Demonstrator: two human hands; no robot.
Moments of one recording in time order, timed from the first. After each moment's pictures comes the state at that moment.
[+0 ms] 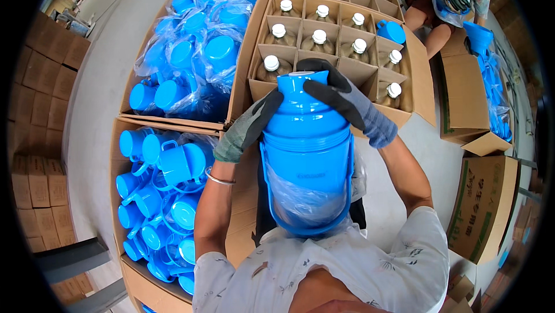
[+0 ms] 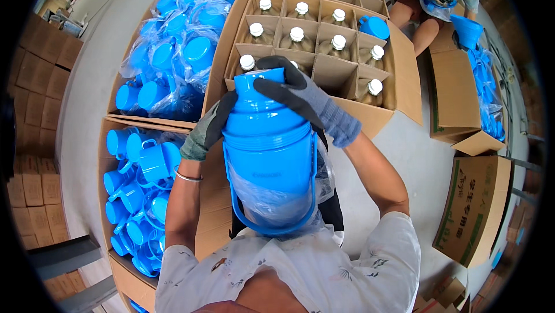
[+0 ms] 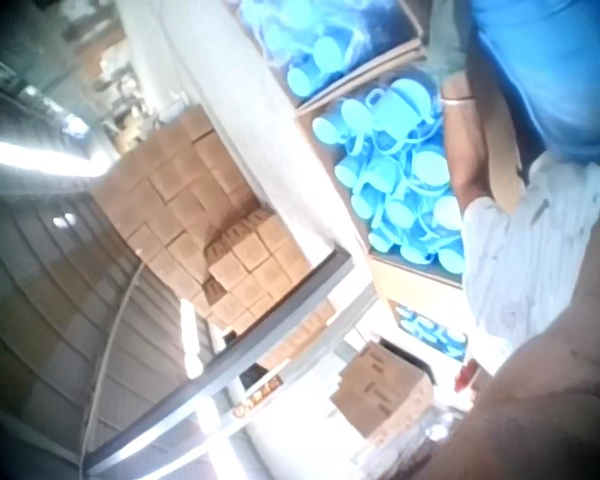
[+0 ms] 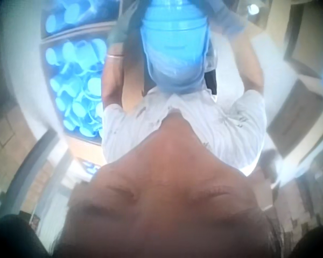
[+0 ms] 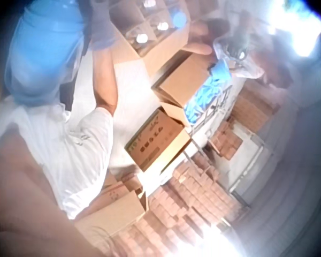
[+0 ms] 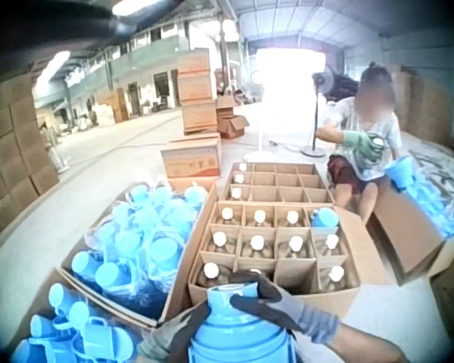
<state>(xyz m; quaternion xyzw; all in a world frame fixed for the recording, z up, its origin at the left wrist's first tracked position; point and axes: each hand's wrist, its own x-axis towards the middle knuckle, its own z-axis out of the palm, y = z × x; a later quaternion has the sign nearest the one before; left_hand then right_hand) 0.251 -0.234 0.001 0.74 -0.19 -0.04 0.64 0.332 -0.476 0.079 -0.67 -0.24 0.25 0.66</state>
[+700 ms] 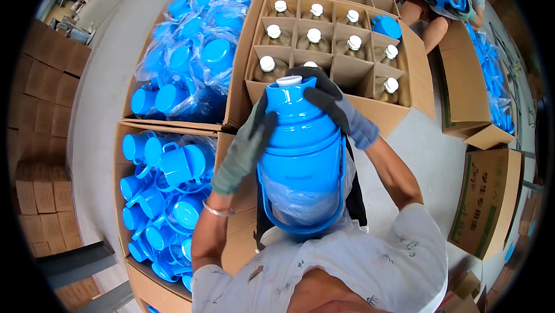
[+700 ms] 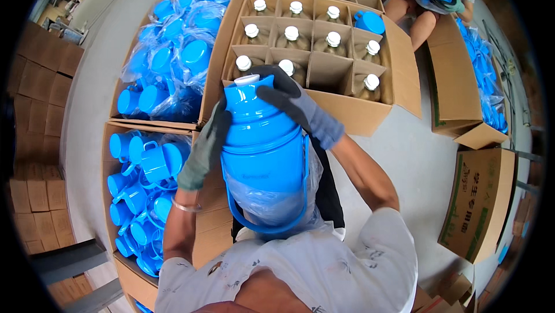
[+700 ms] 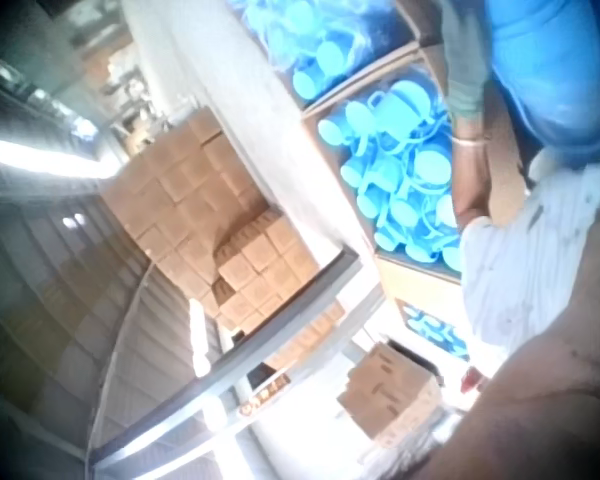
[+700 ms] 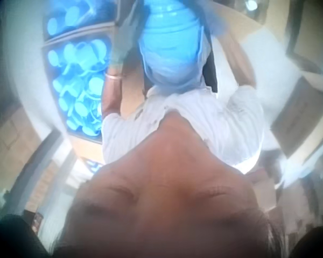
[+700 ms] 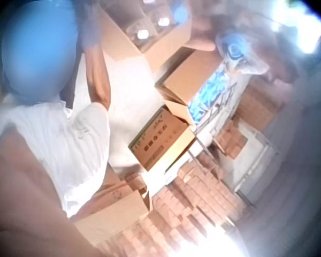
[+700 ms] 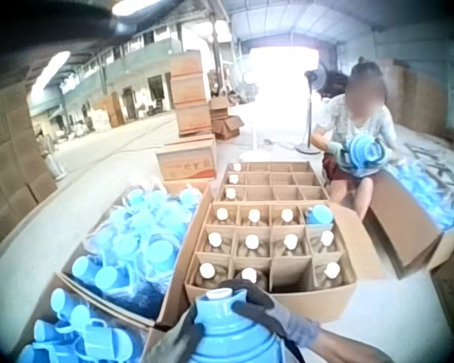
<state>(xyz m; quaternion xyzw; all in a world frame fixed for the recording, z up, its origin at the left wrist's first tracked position) 0.213 -0.267 0.033 0.87 -0.16 0.09 0.46 0.329 -0.477 0.050 -0.57 -0.27 0.24 0.74</state>
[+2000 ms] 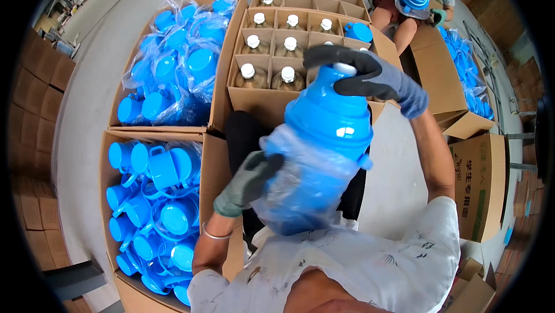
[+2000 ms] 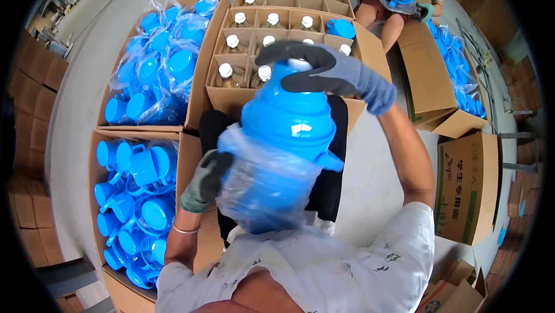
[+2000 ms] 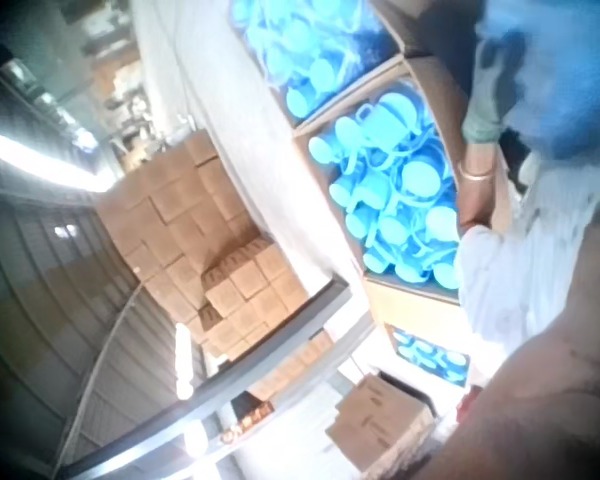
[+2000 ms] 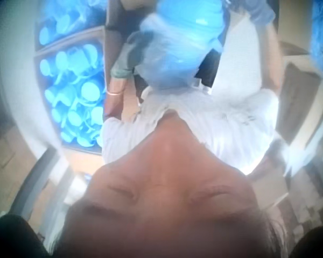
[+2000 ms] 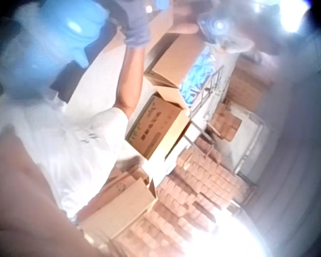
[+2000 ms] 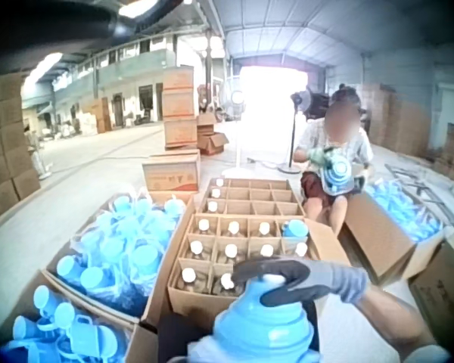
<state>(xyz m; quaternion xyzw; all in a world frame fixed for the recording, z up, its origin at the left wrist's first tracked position) 0.132 -0.305 0.059 0.50 -0.10 -0.19 0.84 0.328 -0.554 0.166 -0.74 -0.46 0.17 0.46</state>
